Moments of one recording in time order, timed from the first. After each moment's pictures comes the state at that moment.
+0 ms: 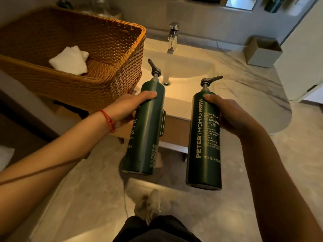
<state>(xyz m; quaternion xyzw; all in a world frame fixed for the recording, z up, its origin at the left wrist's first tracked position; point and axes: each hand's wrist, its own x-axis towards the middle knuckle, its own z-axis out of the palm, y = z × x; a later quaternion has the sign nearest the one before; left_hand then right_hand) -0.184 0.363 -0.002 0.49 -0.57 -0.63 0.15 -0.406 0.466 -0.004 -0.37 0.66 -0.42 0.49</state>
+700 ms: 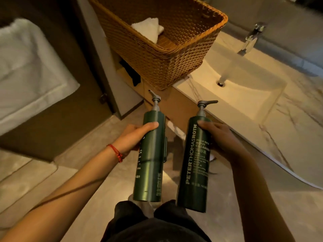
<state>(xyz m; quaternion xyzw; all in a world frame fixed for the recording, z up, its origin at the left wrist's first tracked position) -0.119 0.490 -0.074 0.65 -0.37 -0.60 0.28 -0.348 0.463 -0.057 -0.46 0.57 -0.25 0.63</state>
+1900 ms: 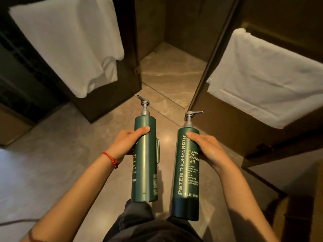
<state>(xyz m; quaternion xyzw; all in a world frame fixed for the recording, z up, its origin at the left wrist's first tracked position) 0.067 0.859 -0.097 0.74 0.20 -0.21 0.61 0.060 0.636 -0.093 -0.71 0.17 0.24 0.64</state>
